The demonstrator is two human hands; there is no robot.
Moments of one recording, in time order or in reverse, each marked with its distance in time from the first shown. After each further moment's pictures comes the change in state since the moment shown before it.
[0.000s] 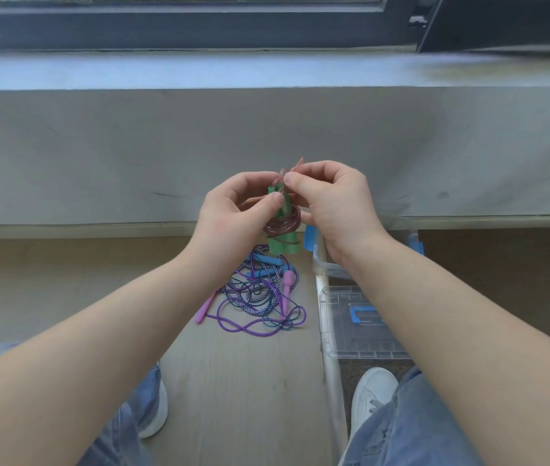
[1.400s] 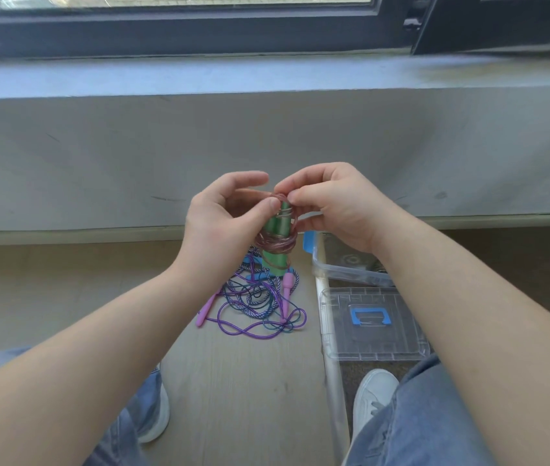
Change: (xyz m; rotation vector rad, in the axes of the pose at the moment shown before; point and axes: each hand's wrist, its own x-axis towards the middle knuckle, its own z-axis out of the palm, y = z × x) left_hand -0.008 0.006 -0.002 0.069 0.096 0.072; right_hand 0.008 -0.023 -0.024 -0.144 -0.441 0.103
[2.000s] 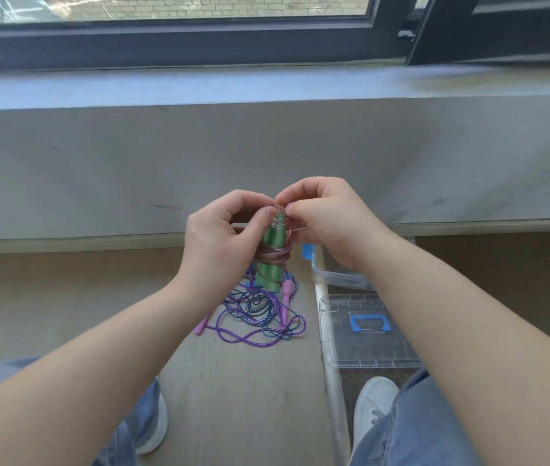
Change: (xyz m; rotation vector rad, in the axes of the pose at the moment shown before) left_hand -0.003 -0.004 0.002 0.266 0.052 0.139; right_hand -0.002 0.006 0.013 -0.033 0.168 -0.003
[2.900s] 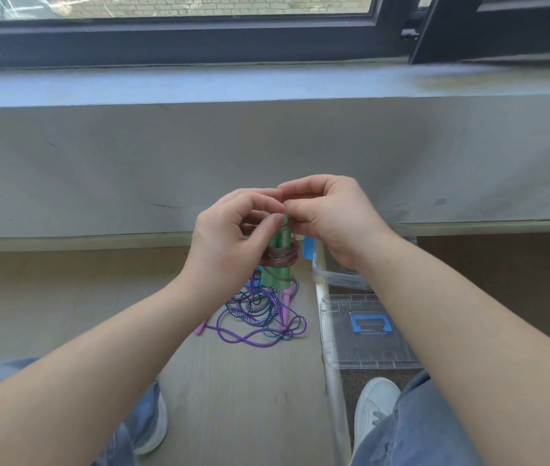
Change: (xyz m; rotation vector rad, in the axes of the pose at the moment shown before) left_hand 0.001 -0.005 0.003 0.046 -0.069 0.145; right_hand 0.004 0.005 0.002 0.179 0.057 -0.013
